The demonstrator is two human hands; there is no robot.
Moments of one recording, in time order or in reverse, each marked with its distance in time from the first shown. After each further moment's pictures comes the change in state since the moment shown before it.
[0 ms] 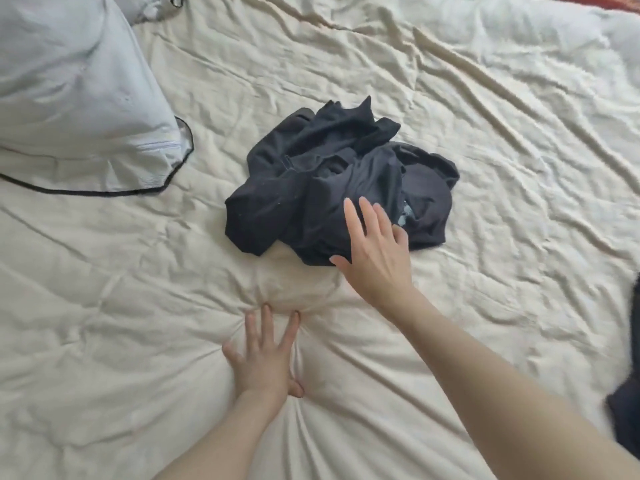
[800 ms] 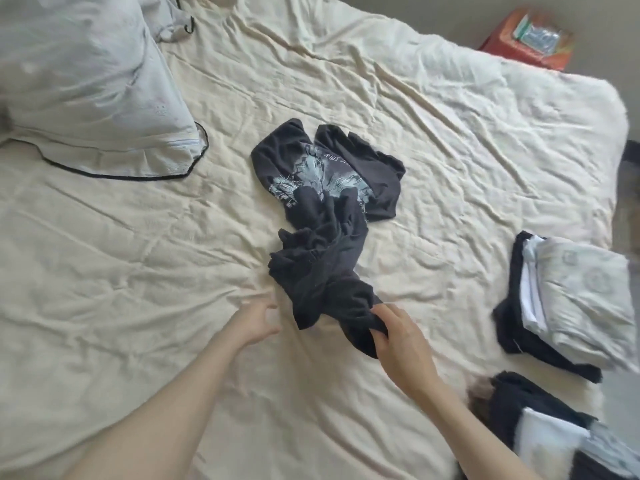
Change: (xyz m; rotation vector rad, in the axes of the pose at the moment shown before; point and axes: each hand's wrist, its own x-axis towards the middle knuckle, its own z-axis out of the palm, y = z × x) left_hand -0.094 -0.056 -0.035 -0.623 -0.051 0.225; right_hand -0.233 -0.027 -0.078 0.448 -0.071 0.246
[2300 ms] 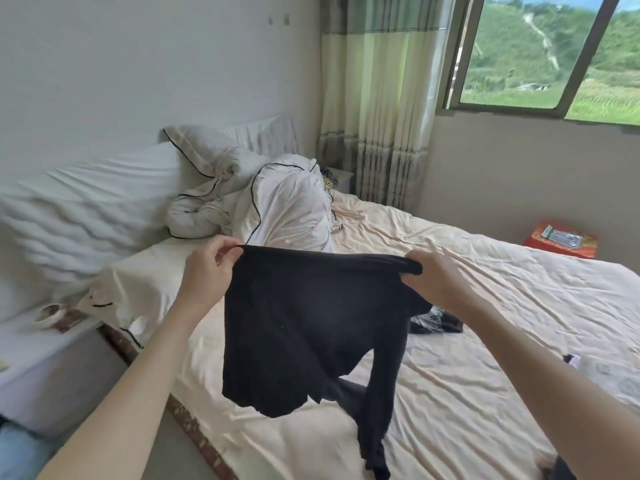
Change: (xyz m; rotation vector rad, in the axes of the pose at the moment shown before) left_hand -0.542 -0.056 -0.203 -0.288 1.310 0.407; right_hand -0.216 -0.287 -0.182 -0.094 0.259 -0.517
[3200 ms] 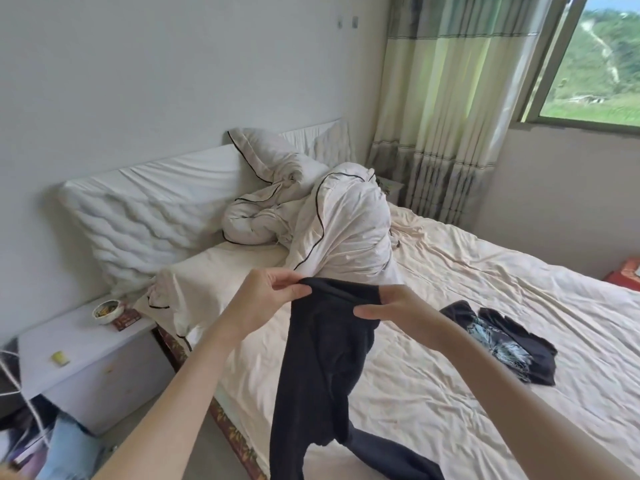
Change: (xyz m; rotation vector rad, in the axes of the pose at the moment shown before) left_hand 0.072 -0.103 -0.075 -0.424 -0.371 -0.138; right_hand 0.081 -0.195 0.132 0.831 -0.577 -0.058
